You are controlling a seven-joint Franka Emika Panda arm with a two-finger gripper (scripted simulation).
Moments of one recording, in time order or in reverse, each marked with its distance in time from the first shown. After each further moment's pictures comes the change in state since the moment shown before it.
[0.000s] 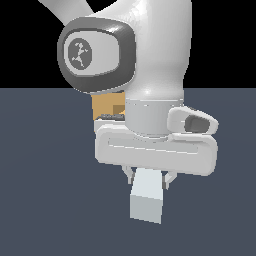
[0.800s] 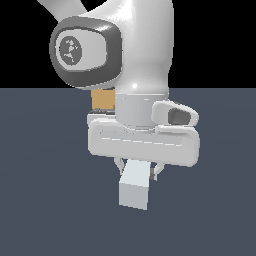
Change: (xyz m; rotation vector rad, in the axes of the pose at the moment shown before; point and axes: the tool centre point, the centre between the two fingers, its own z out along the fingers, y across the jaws) arm 0.013 -0.021 -0.006 0.006 -0.001 0.008
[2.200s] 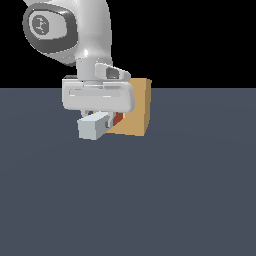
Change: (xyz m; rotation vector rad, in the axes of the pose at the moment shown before) arm 0.105 -0.130 -0.067 -0.002 0.000 0.049
